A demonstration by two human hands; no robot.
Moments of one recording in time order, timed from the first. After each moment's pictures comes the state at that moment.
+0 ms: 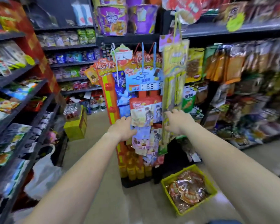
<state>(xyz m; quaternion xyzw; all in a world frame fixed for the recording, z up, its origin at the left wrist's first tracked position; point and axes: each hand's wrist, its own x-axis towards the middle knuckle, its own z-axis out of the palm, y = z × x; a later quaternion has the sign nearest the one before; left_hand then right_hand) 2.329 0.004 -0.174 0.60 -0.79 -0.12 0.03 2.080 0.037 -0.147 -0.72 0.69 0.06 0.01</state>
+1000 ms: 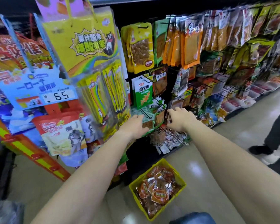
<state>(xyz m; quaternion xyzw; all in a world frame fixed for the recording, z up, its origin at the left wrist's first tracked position) 1.966 -0.154 -0.255 0.46 -0.87 -0.18 -0.05 1.755 -0.089 -0.236 -0.63 0.77 0.09 0.10</state>
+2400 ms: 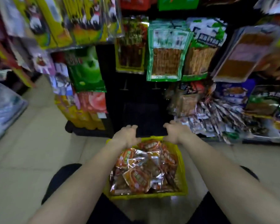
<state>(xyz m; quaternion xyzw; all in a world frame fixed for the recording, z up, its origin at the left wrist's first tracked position) 1.848 -0.137 -0.871 0.70 -0.66 -0.26 -0.05 1.626 -0.191 -0.853 -0.80 0.56 0.17 0.14</state>
